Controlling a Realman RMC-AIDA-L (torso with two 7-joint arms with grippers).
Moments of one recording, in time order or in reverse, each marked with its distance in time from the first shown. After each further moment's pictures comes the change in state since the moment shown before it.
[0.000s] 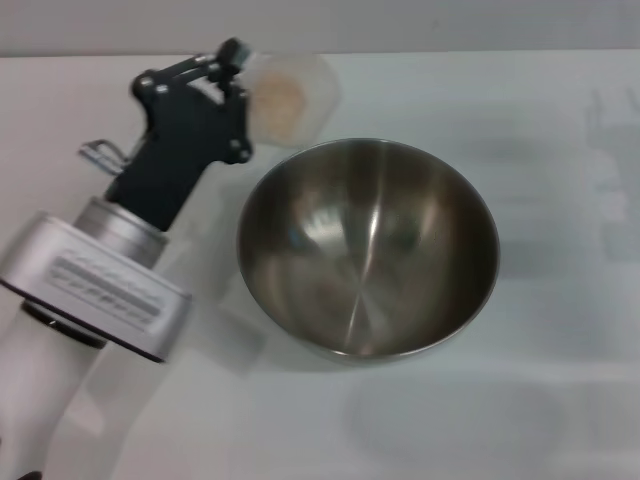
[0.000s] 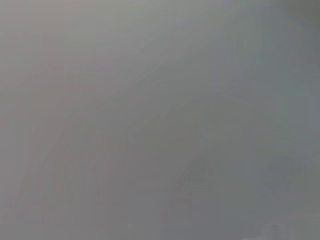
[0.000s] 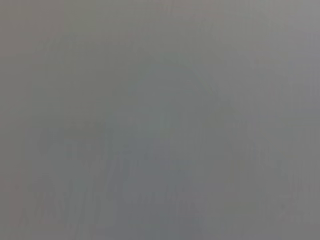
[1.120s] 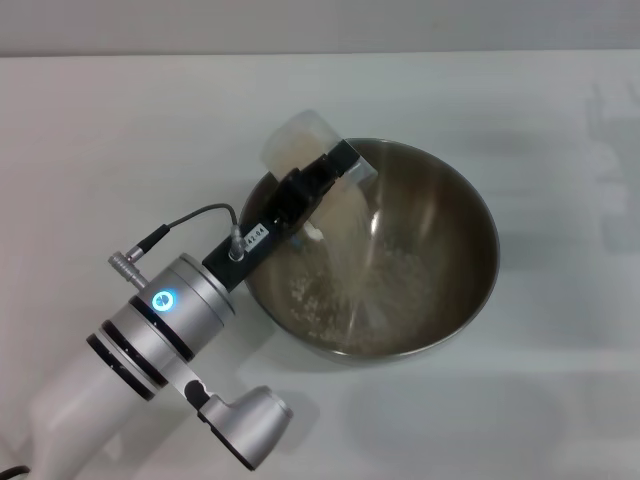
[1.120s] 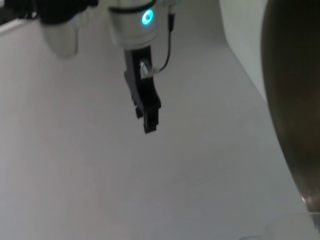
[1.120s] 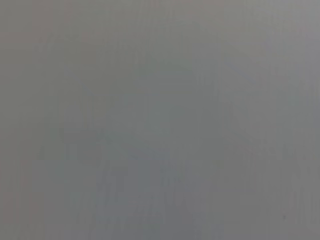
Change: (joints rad) left arm -0.026 0.000 0.166 -0.067 0.095 -0.160 1.215; right arm 0.027 -0.011 0.009 0.016 -0.002 0.001 0.000
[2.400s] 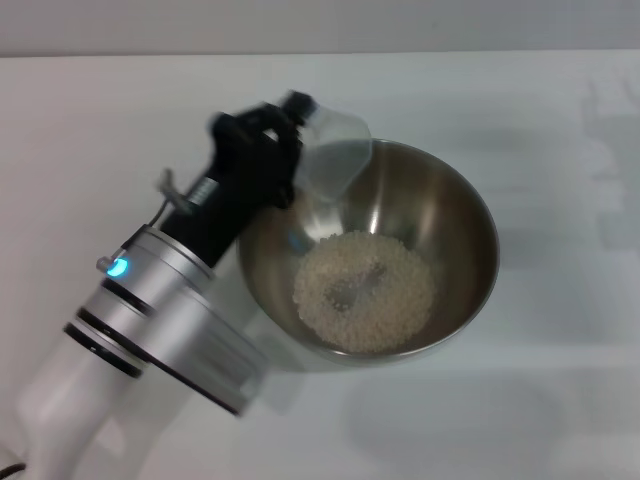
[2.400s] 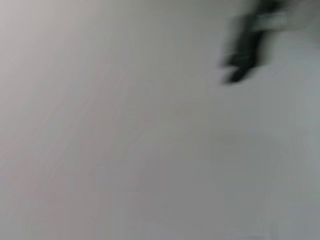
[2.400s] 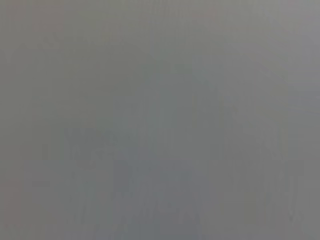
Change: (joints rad) left arm 0.055 0.000 -0.132 -0.069 -0.022 0.019 -0.650; right arm 0.014 0.001 0.000 0.009 0.000 -0.006 -0.001
